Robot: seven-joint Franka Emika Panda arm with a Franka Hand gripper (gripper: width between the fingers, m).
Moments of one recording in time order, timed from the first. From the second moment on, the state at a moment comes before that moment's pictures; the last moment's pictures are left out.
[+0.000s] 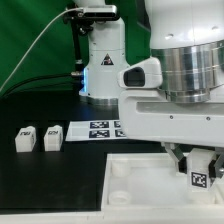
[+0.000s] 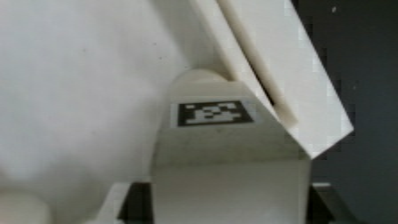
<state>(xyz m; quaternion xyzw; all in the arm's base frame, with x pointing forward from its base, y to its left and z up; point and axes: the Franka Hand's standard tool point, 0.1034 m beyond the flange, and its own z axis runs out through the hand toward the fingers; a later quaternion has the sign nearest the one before) 0.632 0.101 0.070 -0.92 0.38 0.00 0.07</state>
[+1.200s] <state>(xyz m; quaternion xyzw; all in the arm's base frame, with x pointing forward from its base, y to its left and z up) 0.623 0.102 0.070 -0.54 0.84 0.05 0.07</state>
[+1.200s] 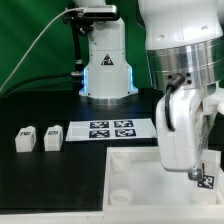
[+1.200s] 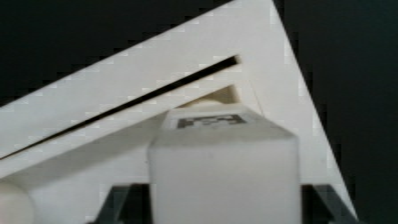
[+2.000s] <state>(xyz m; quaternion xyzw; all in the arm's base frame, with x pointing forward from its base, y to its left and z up) 0.617 0.122 0.090 -0.54 0.83 0.05 0.08</state>
